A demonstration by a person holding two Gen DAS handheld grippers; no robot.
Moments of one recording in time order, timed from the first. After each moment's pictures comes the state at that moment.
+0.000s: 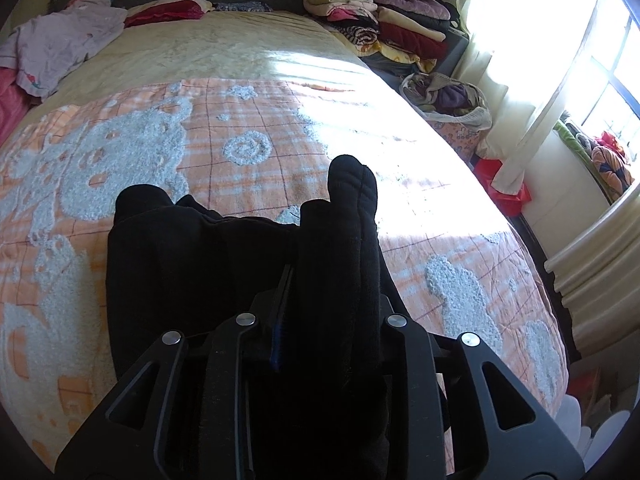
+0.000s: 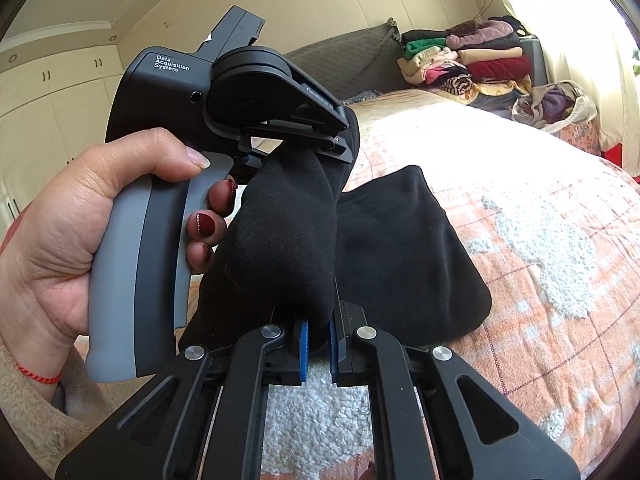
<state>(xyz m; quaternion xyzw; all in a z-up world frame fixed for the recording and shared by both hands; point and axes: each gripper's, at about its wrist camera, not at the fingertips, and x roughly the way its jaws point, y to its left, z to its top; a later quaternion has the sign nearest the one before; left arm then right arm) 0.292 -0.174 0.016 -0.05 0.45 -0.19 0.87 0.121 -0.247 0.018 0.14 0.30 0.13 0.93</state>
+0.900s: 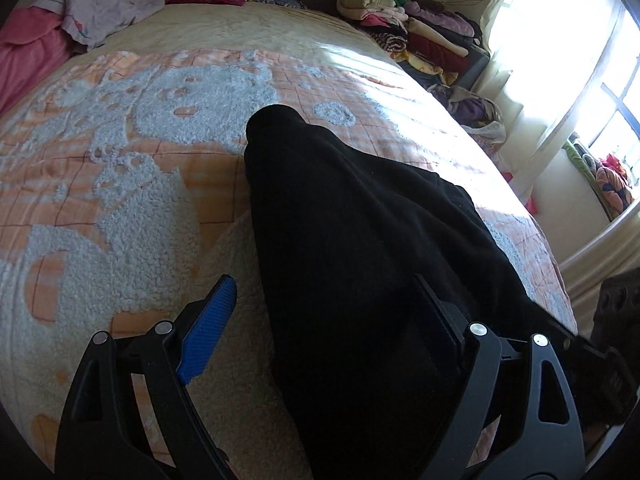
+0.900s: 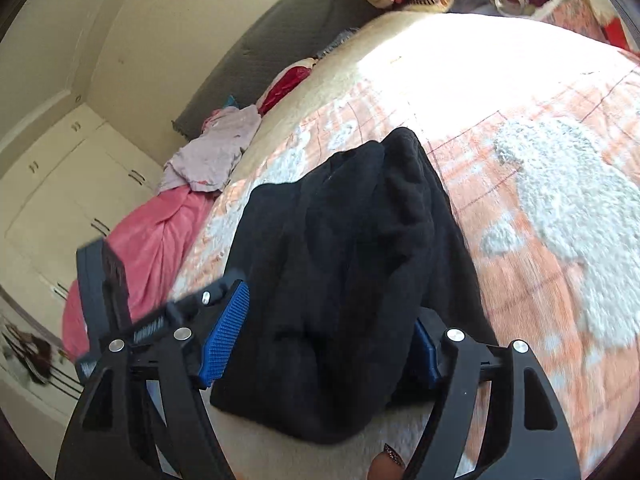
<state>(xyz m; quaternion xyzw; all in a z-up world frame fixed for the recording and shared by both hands) 0.249 -0.069 -0.021 -0.09 0.45 -0.16 0.87 0.203 -0.299 0.017 0.31 0.40 0.17 0.85</state>
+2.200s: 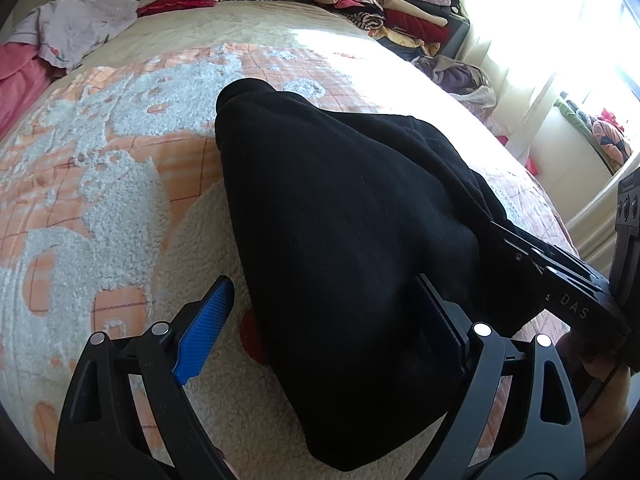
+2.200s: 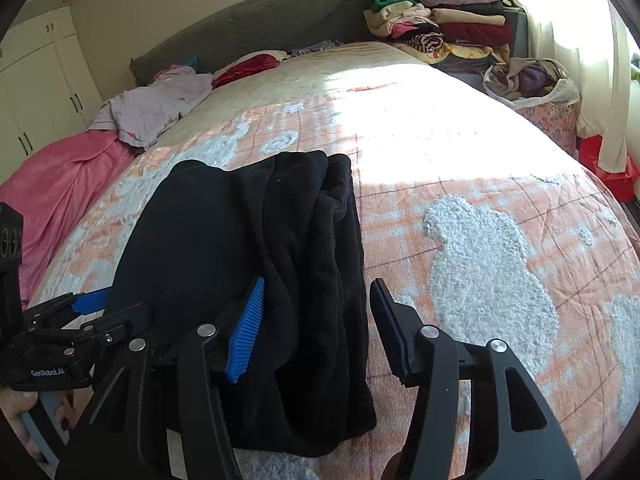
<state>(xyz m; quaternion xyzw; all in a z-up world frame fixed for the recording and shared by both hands) 0.224 -0.096 -0.026 -0.03 0.46 -0.18 0.87 0.207 -0.293 0.020 0.09 0.41 0.06 0.91</state>
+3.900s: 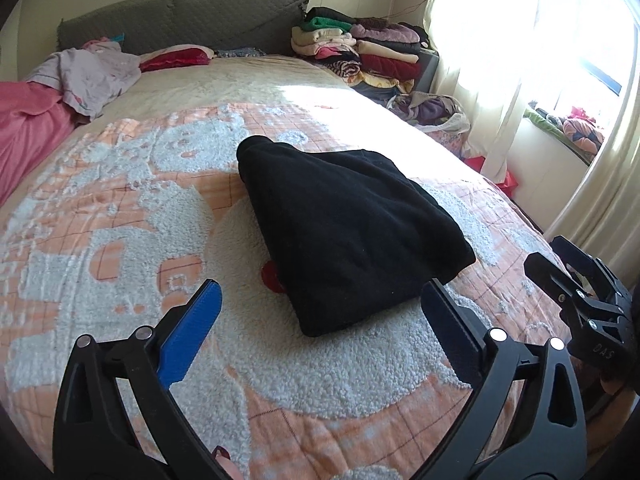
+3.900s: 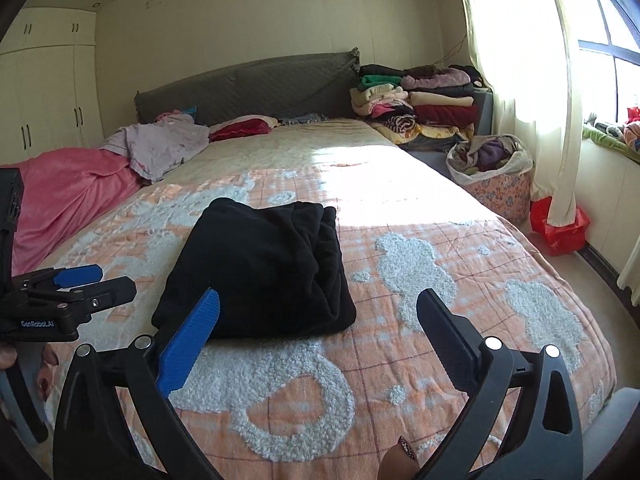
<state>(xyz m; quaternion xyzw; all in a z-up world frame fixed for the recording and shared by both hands) 0.122 -0.064 0.023 -0.01 0.36 -0.20 0.91 0.055 -0.263 0.082 0.02 0.28 0.00 0.96</state>
